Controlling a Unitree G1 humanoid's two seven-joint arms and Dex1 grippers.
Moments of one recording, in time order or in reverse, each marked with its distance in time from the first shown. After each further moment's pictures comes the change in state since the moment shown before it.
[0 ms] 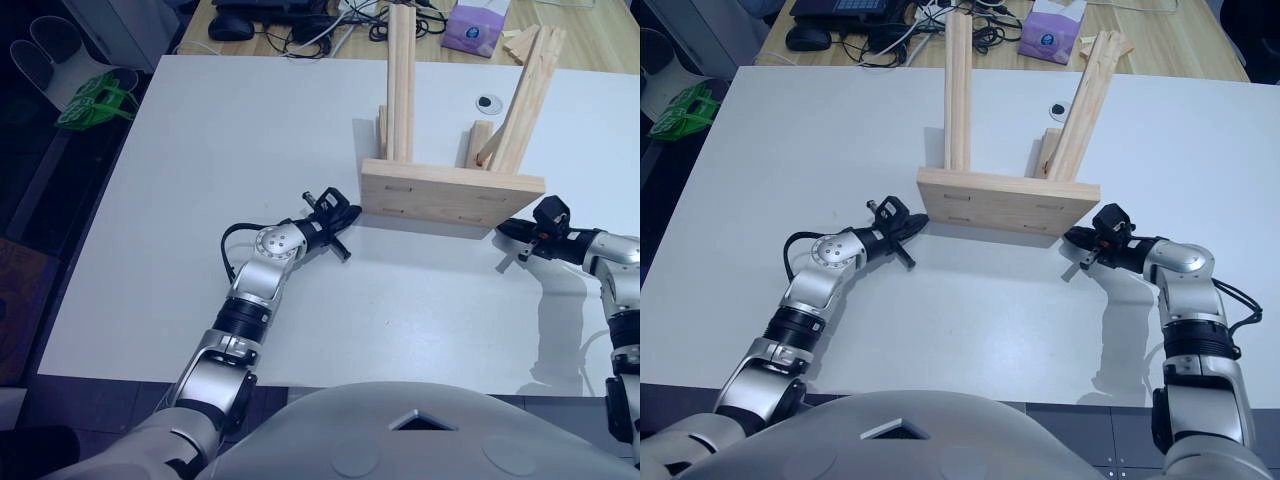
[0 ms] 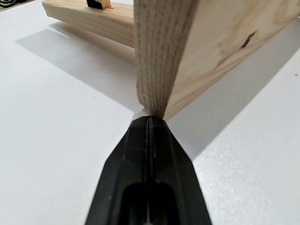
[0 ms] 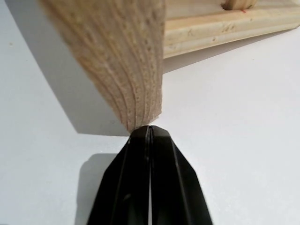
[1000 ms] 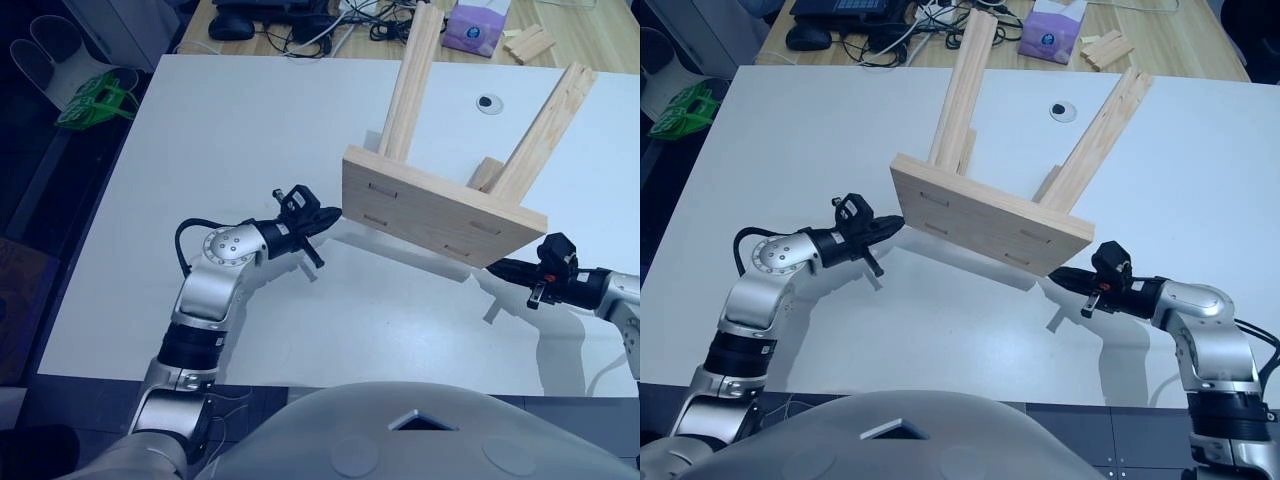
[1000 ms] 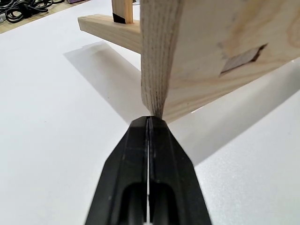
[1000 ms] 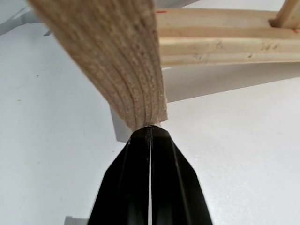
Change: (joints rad) left arm 0.147 0.205 0.083 -0.474 -0.138 0.276 -0.133; right arm 0.406 -0.078 -0.111 -0.648 0.225 0.353 0.096
